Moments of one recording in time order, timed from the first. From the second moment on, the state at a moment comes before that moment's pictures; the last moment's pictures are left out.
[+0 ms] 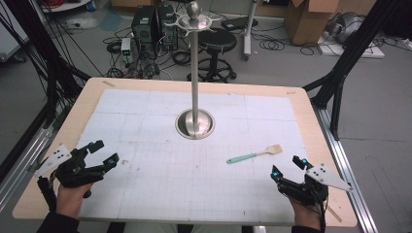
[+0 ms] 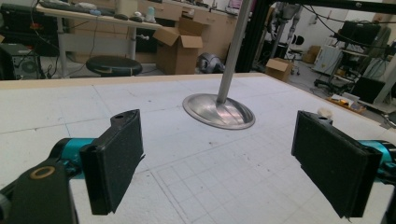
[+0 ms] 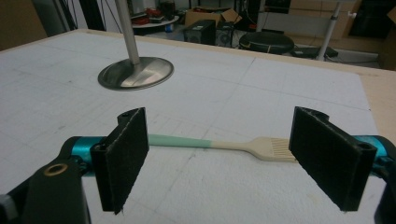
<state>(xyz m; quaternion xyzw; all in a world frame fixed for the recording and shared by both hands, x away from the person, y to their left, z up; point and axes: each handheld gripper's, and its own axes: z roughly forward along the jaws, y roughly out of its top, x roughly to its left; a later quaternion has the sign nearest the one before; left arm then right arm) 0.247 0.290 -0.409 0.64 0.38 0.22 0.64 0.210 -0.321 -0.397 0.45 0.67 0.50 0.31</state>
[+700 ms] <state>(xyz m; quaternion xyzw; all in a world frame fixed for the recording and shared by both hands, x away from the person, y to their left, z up) 0.247 0.291 -0.410 0.63 0.38 0.23 0.63 0.233 -0.297 -0.394 0.44 0.69 0.51 0.29</state>
